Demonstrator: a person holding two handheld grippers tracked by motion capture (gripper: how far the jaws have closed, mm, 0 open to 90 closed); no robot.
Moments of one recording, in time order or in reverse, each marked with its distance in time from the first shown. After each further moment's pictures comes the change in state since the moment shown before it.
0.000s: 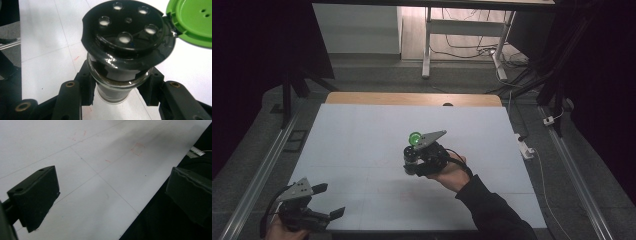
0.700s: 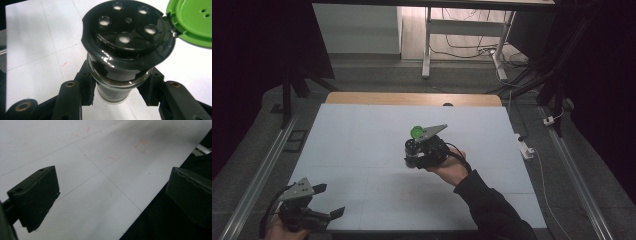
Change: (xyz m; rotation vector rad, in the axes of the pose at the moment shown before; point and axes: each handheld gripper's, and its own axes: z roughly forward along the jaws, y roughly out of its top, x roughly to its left) left arm 0.000 0.000 0.001 0.022 0.023 -0.008; right arm -0.018 0.004 0.005 -0.014 -0.033 0.042
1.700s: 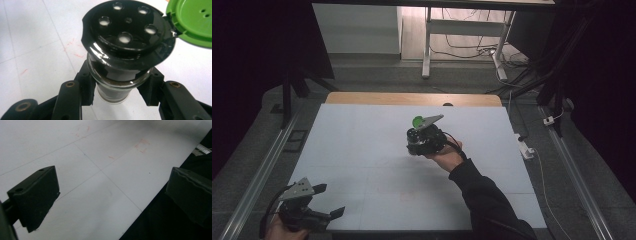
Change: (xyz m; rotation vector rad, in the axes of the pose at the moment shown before) left arm 0.000 0.000 0.000 0.003 0.000 -0.003; right arm -0.043 0.003 0.030 0.022 -0.087 0.014
